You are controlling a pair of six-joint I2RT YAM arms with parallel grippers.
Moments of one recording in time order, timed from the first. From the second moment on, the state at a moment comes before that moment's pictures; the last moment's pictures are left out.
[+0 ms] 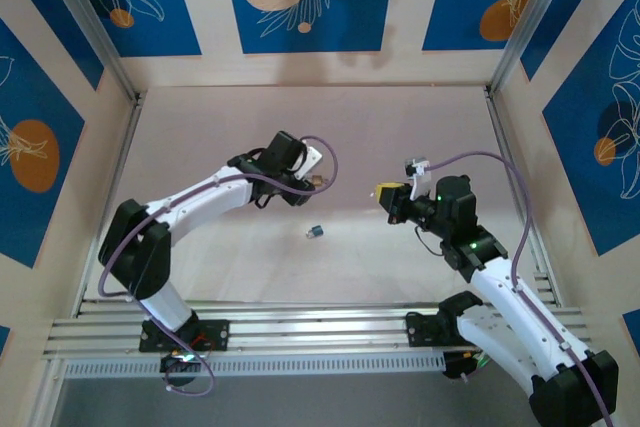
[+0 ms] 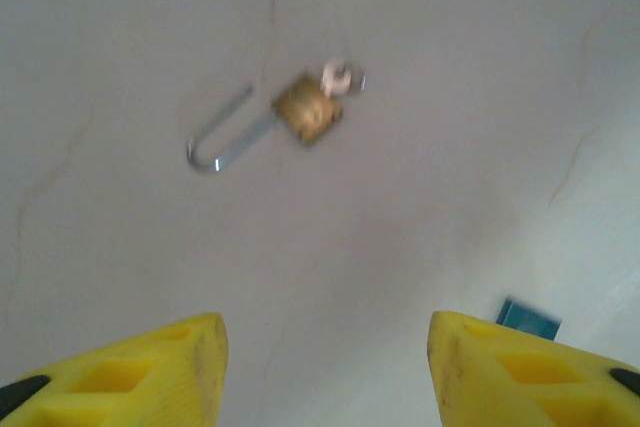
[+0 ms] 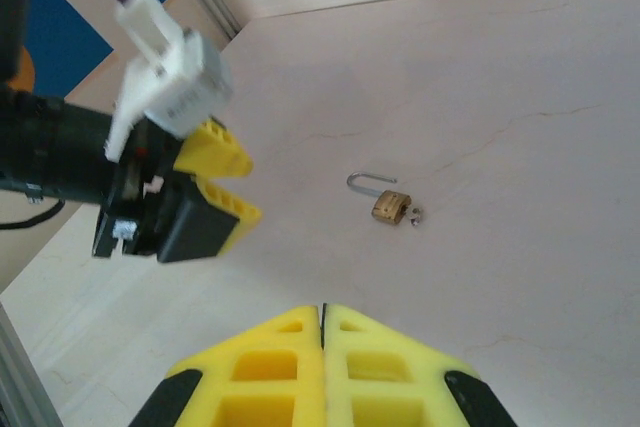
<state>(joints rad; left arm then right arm) -0.69 1.66 1.25 -0.62 -0.07 0.10 0.37 0.74 0.55 -0.15 -0.34 0.35</state>
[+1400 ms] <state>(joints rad) -0.86 1.93 1.43 -0.89 0.02 0.17 0.34 0.70 0.51 -0.16 -0.28 0.37</state>
